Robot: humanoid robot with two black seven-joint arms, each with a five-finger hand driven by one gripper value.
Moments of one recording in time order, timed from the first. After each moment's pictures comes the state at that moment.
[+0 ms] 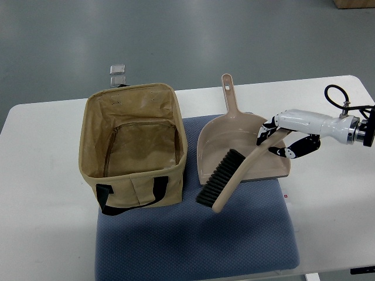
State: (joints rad) left arm -0.01 0.00 -0.12 -0.16 -0.06 0.05 0.06; right arm 0.79 -0.88 0.36 1.35 -1.46 0.06 0.51
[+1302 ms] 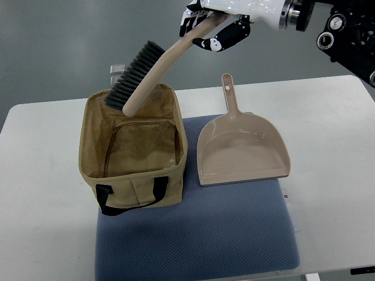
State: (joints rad) left arm -0.01 0.00 -0.12 -0.16 -0.06 0.05 0.06; right arm 1.28 -0.41 0.50 0.99 -1.46 0.30 0.42
